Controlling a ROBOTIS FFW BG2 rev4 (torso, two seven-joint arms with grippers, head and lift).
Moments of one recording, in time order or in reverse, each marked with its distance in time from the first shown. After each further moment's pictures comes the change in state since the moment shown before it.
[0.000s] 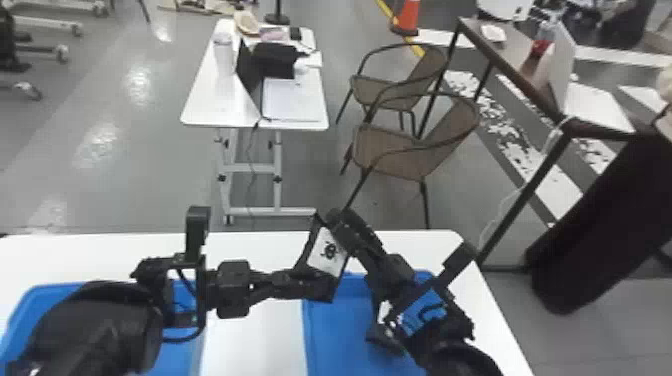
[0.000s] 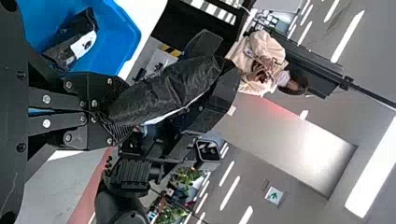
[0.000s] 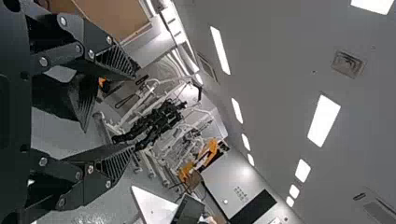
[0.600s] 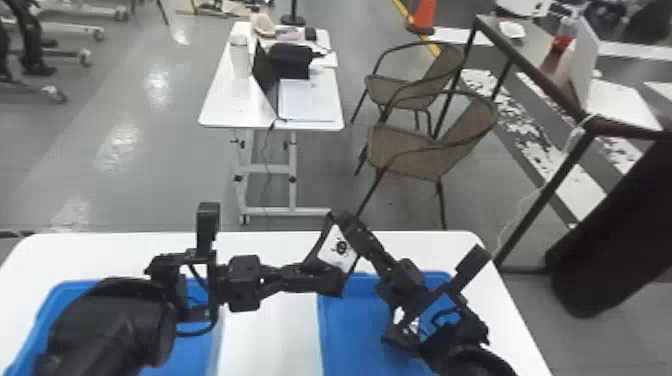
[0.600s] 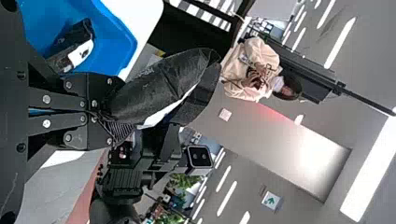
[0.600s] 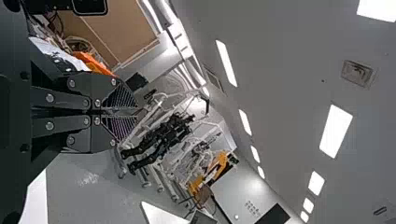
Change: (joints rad) left arm 0.000 0.006 0.038 0.001 -0.001 -0.008 0.017; right arm 0.006 0.000 -0.001 0.006 -0.009 0.033 0.057
